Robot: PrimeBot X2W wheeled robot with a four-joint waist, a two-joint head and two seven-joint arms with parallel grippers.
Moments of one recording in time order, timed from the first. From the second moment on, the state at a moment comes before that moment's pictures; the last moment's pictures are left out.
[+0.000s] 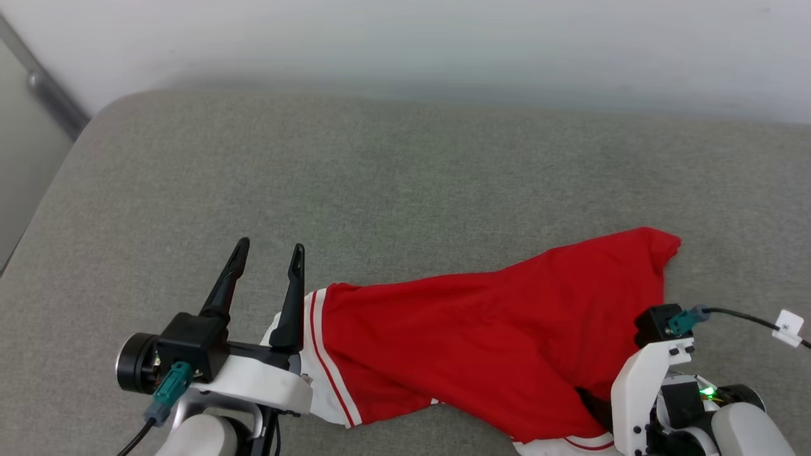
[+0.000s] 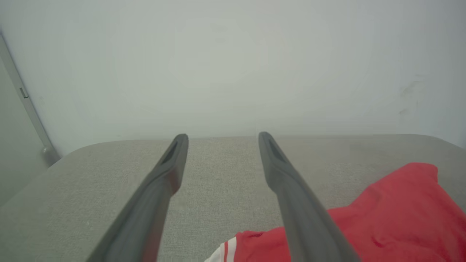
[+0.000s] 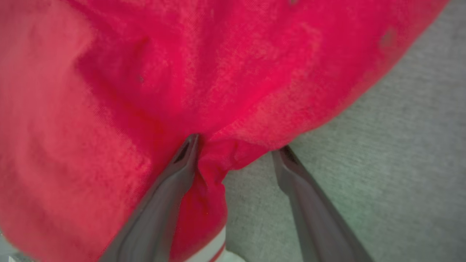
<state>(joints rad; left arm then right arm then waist) -0.18 0.40 -0.45 -0.04 -0.47 0.26 -0.25 -0.15 -0.17 0.13 0.25 0.39 0.13 0.76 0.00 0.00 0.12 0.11</state>
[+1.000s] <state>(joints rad) -0.27 0.27 -0.43 0.04 -0.41 0.17 -0.26 -0.67 -0.30 0.28 0.54 0.36 0.13 0.46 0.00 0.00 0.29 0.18</state>
